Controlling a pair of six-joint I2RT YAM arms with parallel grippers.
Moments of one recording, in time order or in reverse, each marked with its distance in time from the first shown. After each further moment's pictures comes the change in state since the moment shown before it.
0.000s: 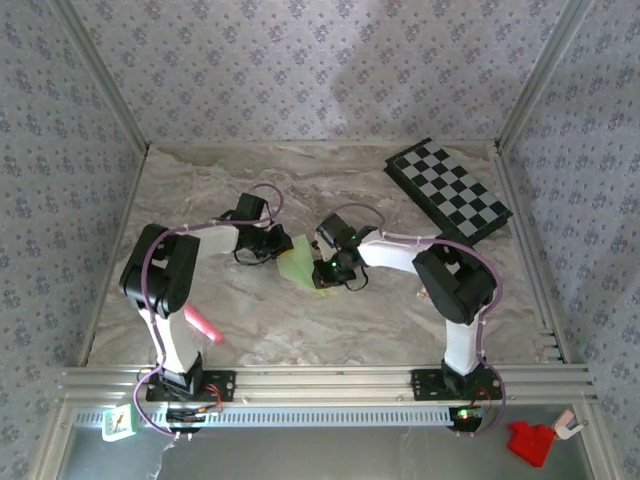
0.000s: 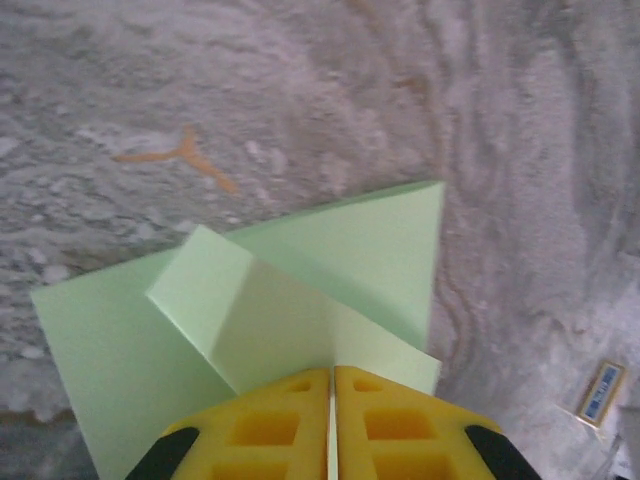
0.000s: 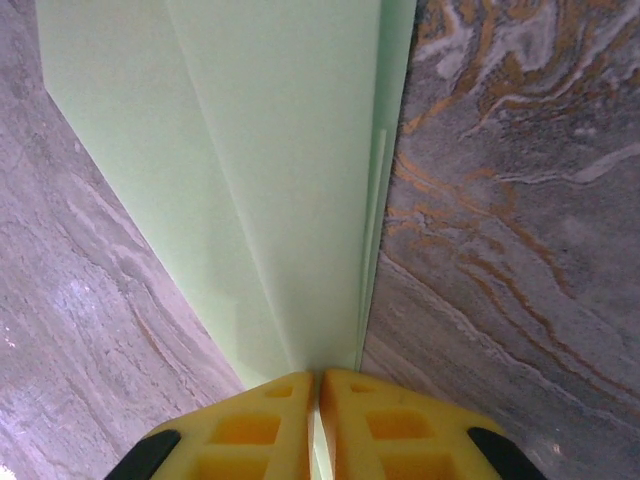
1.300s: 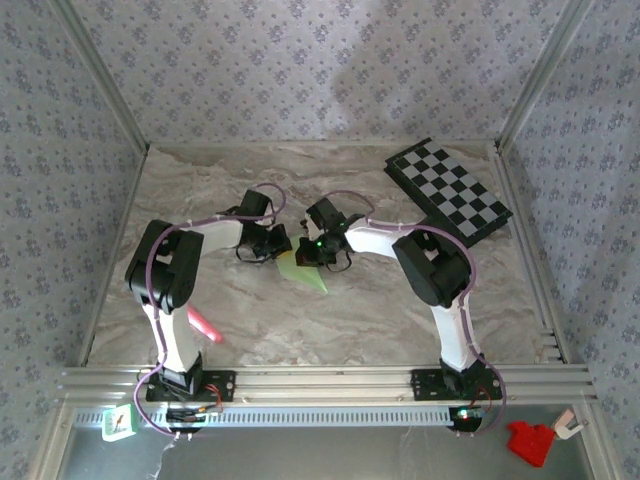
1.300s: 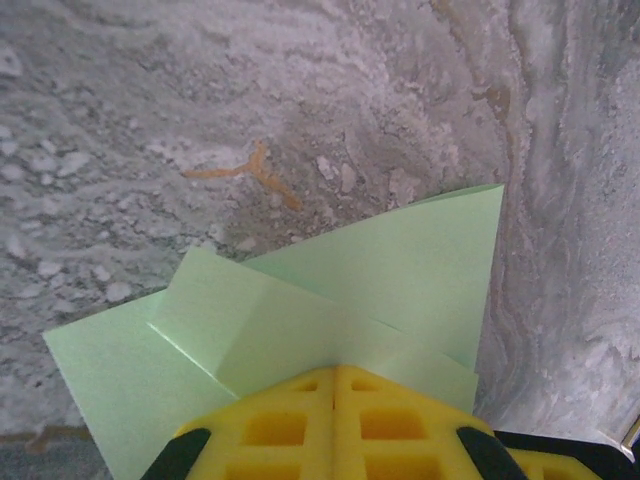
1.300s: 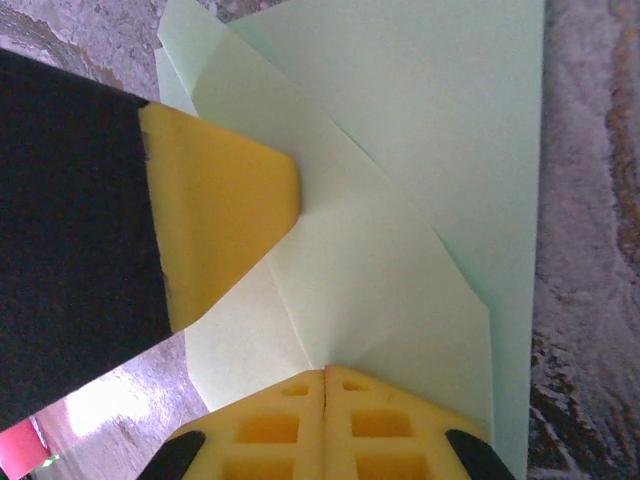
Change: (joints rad) left arm -0.007 0.039 0.079 -0.129 -0.069 0.015; right arm -0.031 0.187 0.206 0.151 -0.094 0.171
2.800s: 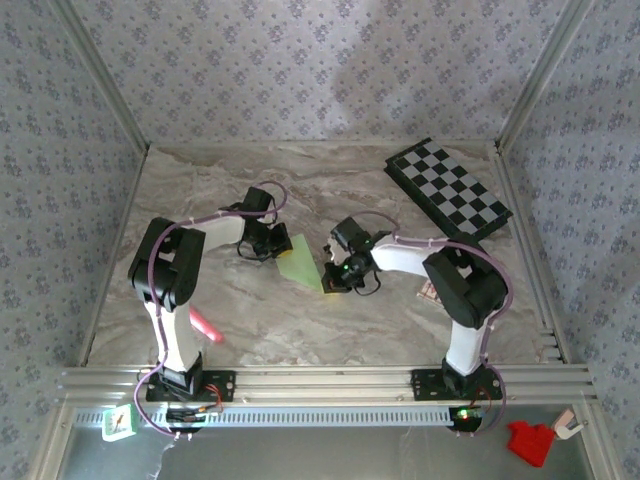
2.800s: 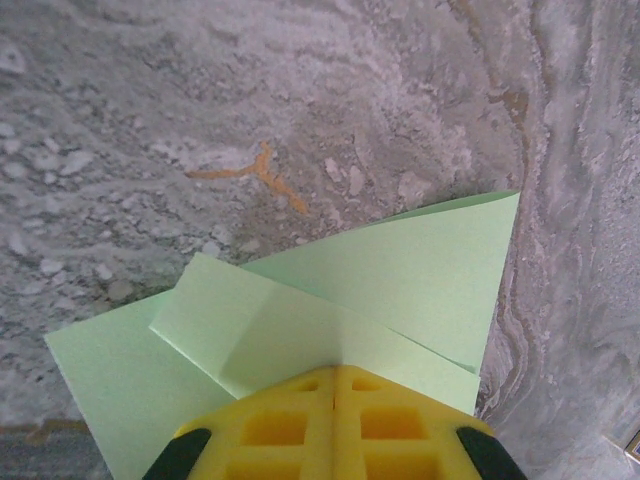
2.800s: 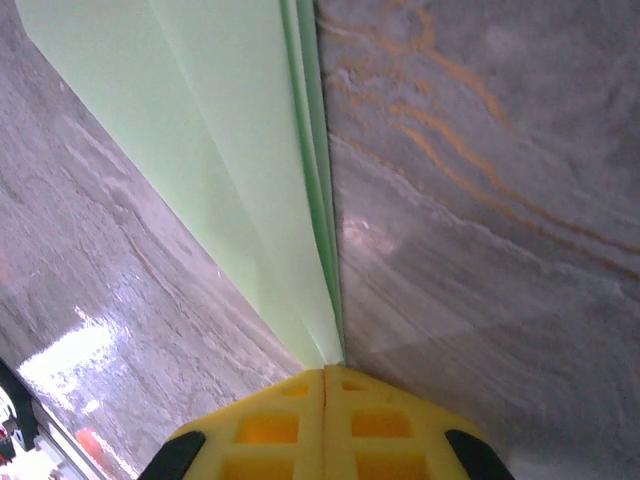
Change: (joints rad) left arm -0.005 0.024 0.052 -0.074 -0.012 -0.007; right arm -0.018 -0.261 -0.339 -0.102 -0.040 -0.087
